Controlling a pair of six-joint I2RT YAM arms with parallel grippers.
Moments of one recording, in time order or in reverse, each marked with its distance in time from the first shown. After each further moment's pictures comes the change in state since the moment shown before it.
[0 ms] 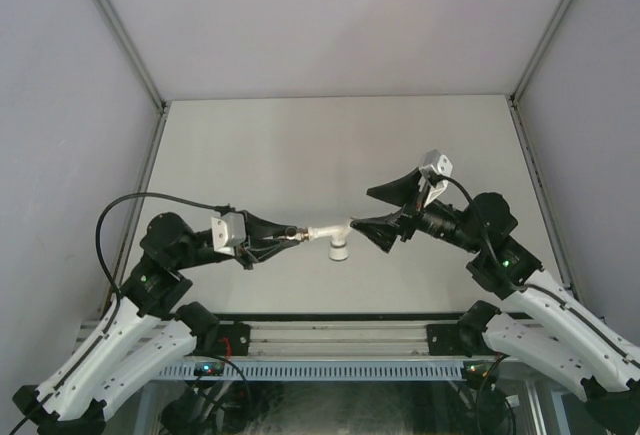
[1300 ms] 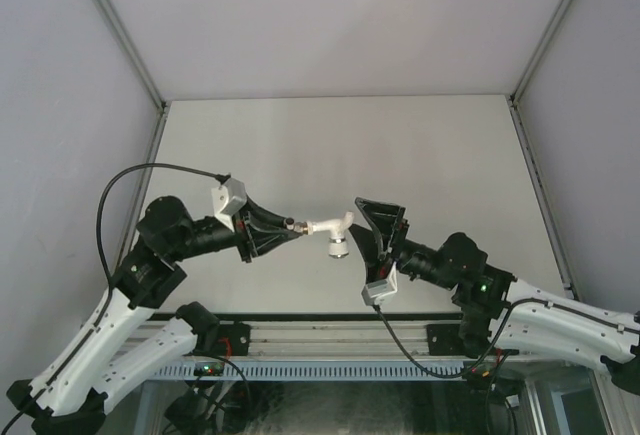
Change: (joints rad) left arm 0.001 0.084 0.168 -0.187 -0.084 -0.247; right arm 0.387 -0.051 -0.254 0.202 0.349 -1.773
